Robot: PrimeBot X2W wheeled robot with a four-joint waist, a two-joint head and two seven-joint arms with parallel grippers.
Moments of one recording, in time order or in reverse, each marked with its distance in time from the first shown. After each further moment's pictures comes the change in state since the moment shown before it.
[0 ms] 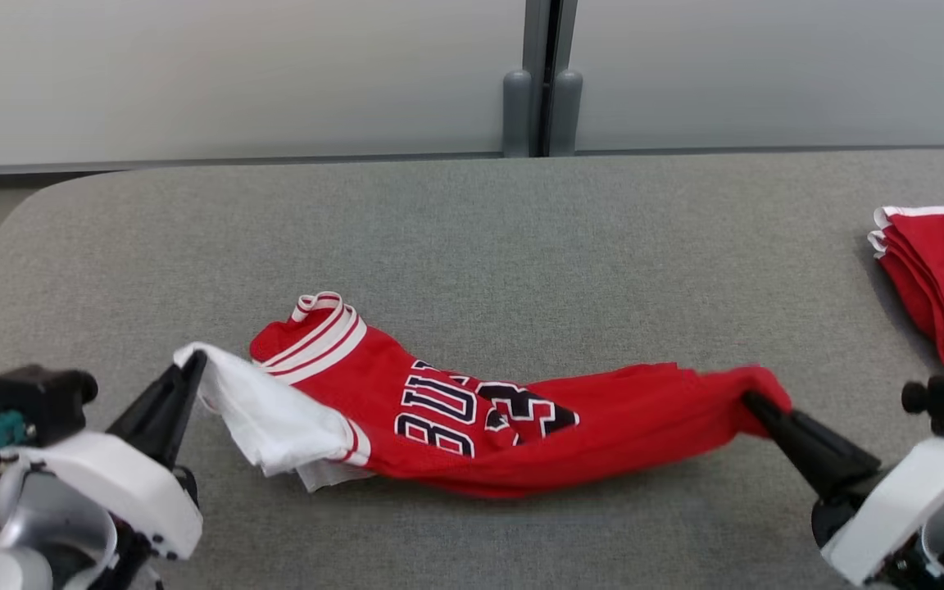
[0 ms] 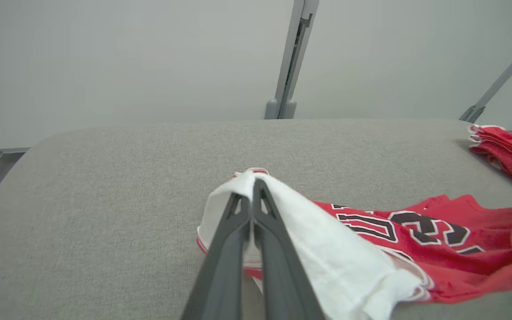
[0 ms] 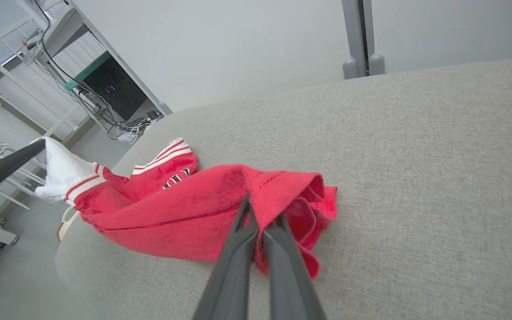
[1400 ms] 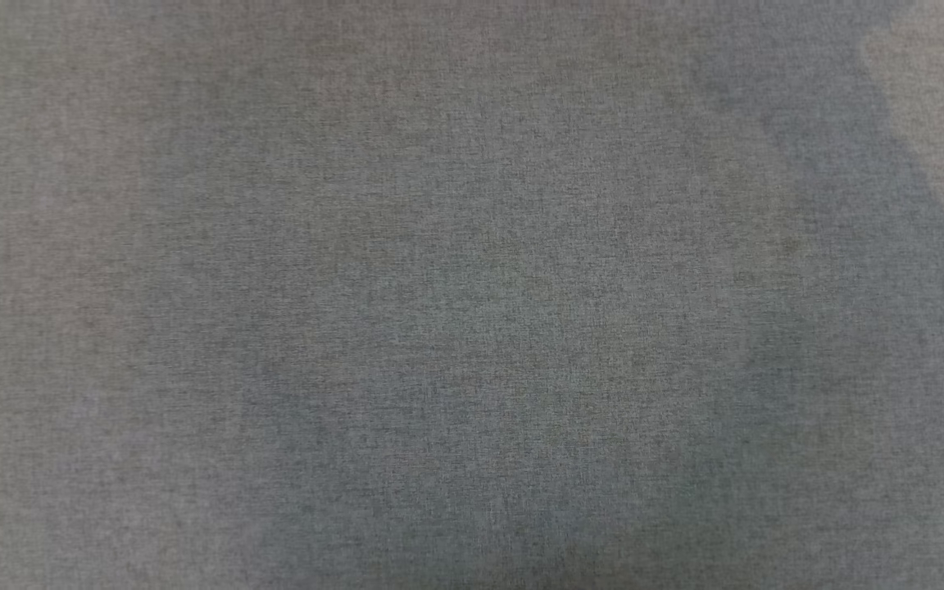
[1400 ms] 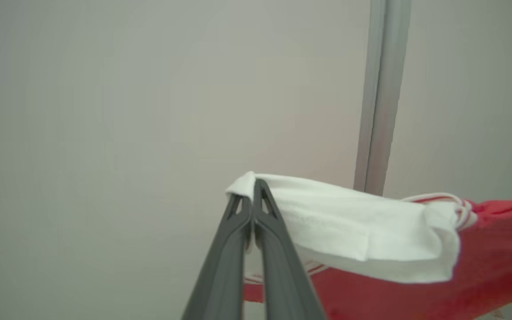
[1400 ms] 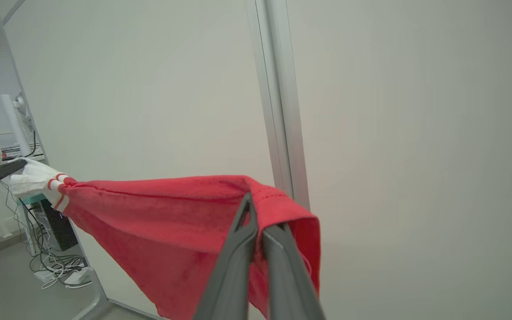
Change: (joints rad) left arm -1.743 -0.021 -0.276 1.067 0.011 -0.185 -0.244; right arm -1.630 -0.094 0.552 0.681 0.277 0.000 -0.462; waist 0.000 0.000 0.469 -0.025
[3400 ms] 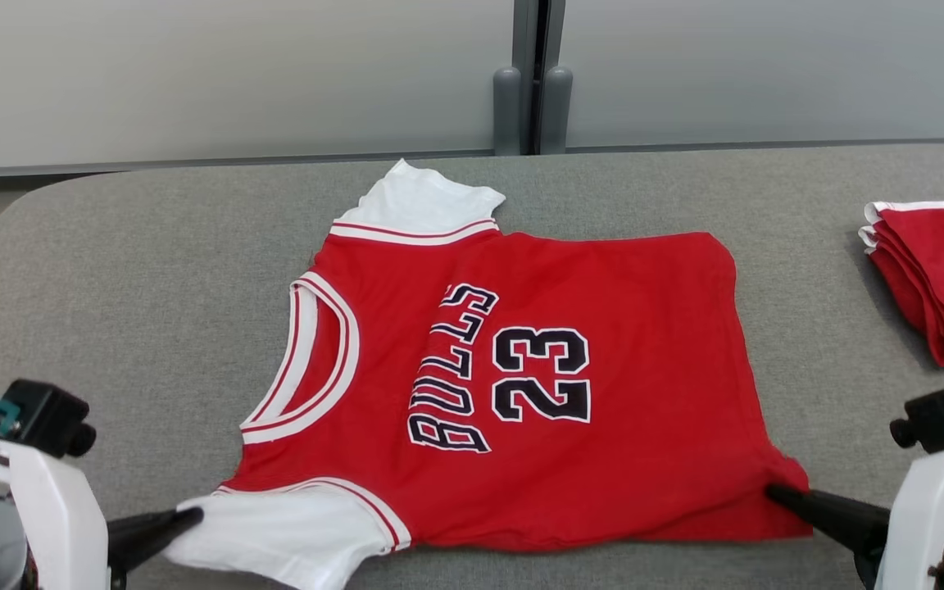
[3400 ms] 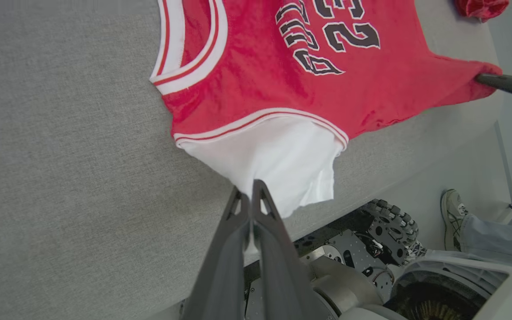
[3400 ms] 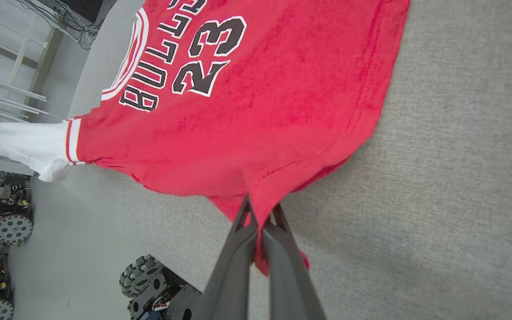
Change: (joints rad) left arm 1.568 0.717 -0.212 -1.234 -0.825 0.275 0.498; right arm 1.089 -0.392 0.378 -0.527 0.367 0.000 0.275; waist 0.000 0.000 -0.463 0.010
